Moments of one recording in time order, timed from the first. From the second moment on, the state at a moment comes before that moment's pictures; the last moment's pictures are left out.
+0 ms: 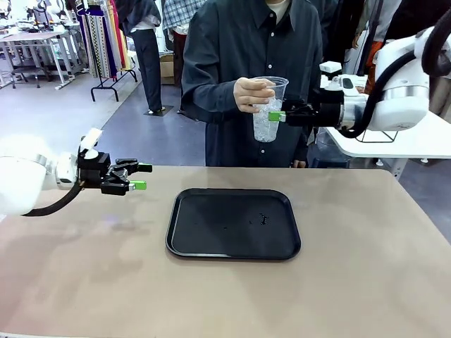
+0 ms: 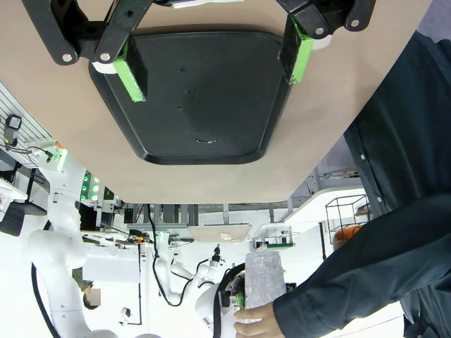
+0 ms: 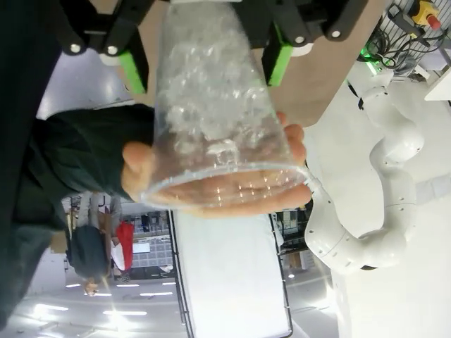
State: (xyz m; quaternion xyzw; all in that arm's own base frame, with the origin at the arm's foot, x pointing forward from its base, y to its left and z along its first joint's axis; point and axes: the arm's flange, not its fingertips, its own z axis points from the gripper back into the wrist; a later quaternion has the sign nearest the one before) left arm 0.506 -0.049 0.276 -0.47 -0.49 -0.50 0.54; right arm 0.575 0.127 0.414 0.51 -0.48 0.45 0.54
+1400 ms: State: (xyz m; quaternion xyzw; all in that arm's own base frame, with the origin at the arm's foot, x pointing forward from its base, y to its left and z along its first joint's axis) left arm 0.506 -0.049 0.276 -0.47 -0.49 -0.50 0.54; right arm 0.475 -0.019 0.294 0.47 -0.52 0.49 0.52
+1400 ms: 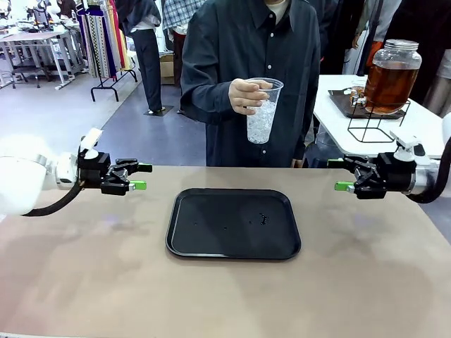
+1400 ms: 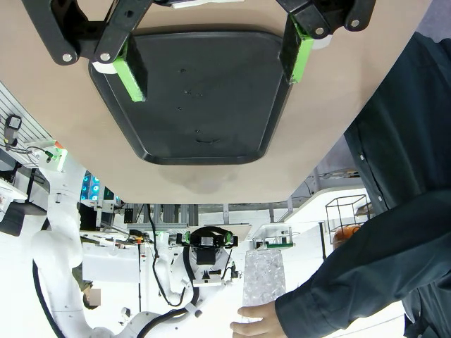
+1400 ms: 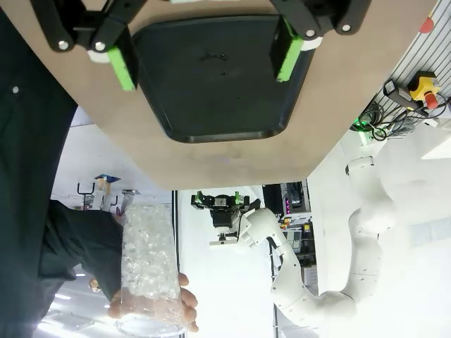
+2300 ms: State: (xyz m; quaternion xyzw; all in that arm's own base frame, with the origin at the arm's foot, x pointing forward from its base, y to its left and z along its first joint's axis) left arm 0.506 -0.049 0.276 -0.47 -0.49 -0.50 0.54; right arm 0.475 -0.019 0.294 0.47 -0.52 0.49 0.52
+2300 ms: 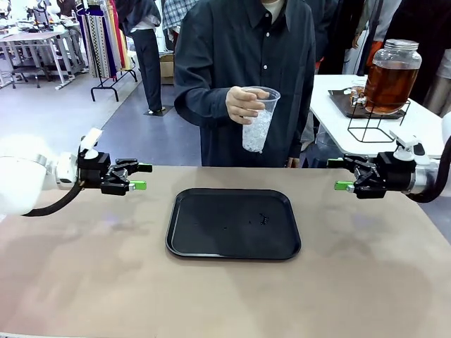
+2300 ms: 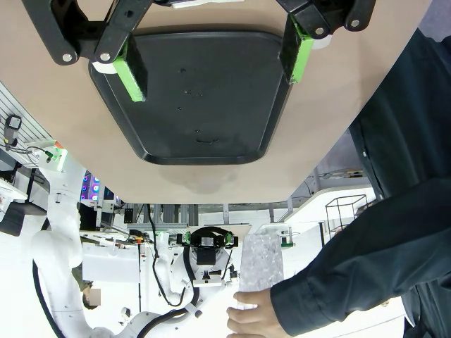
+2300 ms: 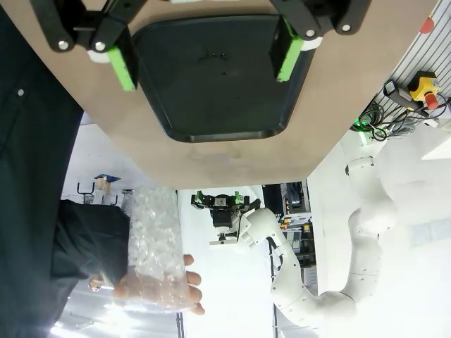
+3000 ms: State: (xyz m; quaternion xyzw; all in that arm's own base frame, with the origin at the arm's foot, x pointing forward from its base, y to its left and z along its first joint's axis) left arm 0.506 -0.049 0.276 -0.47 -0.49 -0.50 0.54; right arm 0.475 -0.019 0.294 0.47 -0.52 0.49 0.52
